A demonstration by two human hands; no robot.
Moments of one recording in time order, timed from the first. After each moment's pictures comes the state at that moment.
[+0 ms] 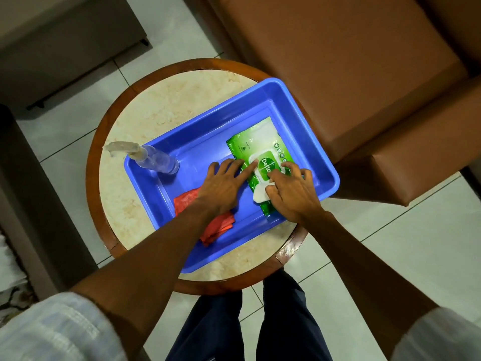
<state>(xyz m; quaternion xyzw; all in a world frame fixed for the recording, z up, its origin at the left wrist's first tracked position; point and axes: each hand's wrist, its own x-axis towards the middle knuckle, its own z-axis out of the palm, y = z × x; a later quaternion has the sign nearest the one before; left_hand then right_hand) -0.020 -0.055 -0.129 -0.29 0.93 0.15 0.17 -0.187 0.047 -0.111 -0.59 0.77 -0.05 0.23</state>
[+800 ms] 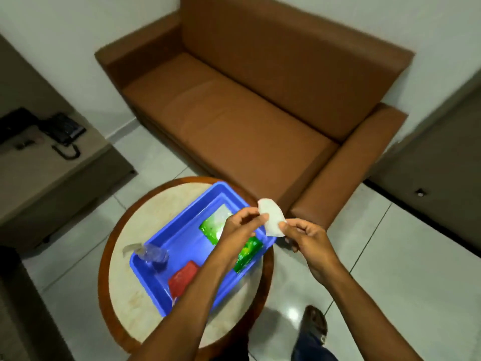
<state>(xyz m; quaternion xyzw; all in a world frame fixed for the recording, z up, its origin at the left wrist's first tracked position) -0.133 0.015 0.108 -0.39 0.53 0.74 -0.10 -0.238 0.142 0.124 -0.08 0.70 -0.57 0.42</state>
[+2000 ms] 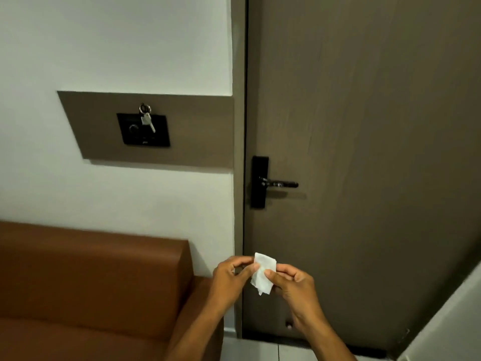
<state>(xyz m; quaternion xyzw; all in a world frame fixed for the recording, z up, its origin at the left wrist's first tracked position) -0.751 0.194 0.266 -0.03 0.81 0.58 -0.11 -0.761 0.353 0.268 0.04 0.66 -0.74 0.07</state>
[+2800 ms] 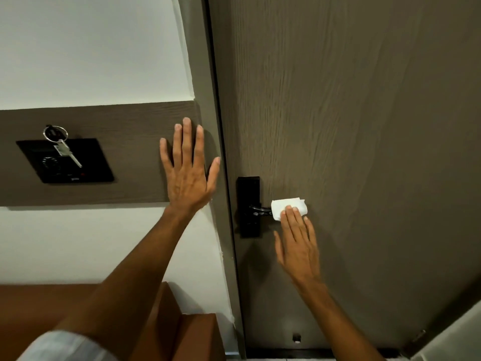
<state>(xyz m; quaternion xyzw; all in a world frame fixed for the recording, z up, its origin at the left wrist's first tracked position) -1.046 0.105 0.410 0.03 0.85 -0.02 -0.53 -0.999 0.344 0.259 -0.13 0.91 -0.15 -0.37</state>
